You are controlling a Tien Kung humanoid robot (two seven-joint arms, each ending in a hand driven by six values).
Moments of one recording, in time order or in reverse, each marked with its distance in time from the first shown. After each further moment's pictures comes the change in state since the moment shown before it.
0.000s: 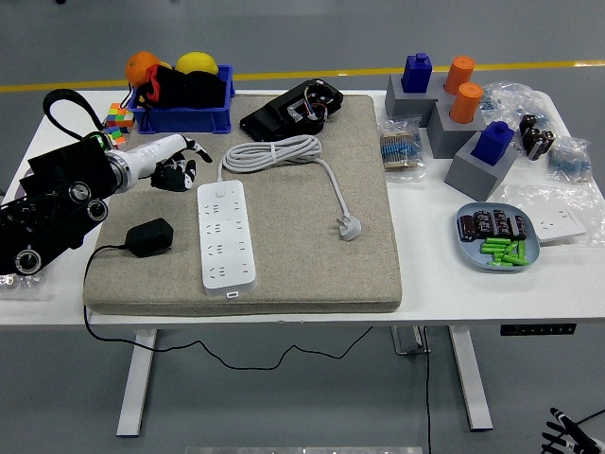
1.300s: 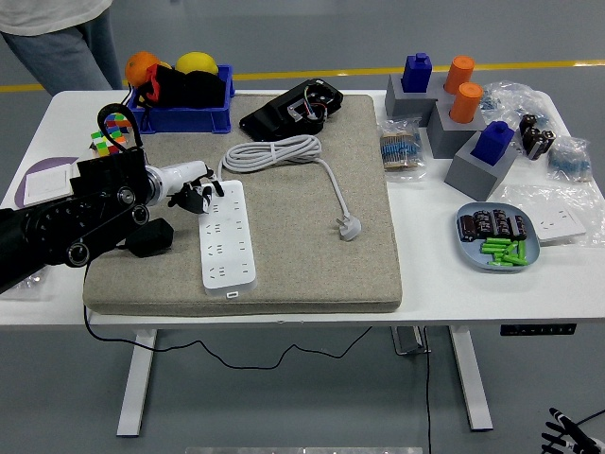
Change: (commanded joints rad) left arm -0.075 -0.107 0.137 0.155 -0.057 -0.013 0.022; right arm 0.001 -0.004 -0.029 -0.004 0.013 0.001 0.001
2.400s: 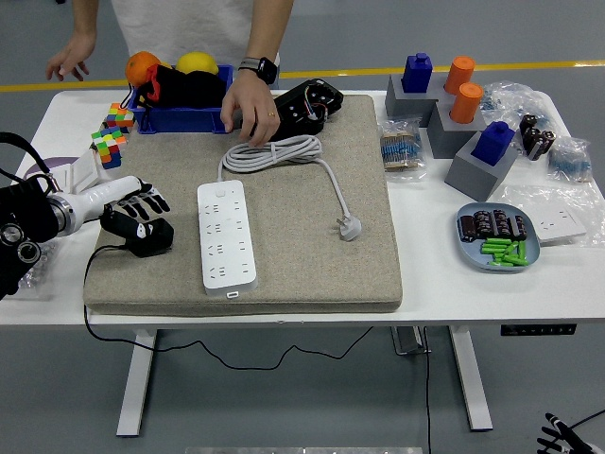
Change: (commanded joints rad) left arm 0.453 0.224 -0.593 -0.353 0.292 -0.178 -0.081; right arm -0.016 0.011 -0.003 0.008 0.005 0.009 0.005
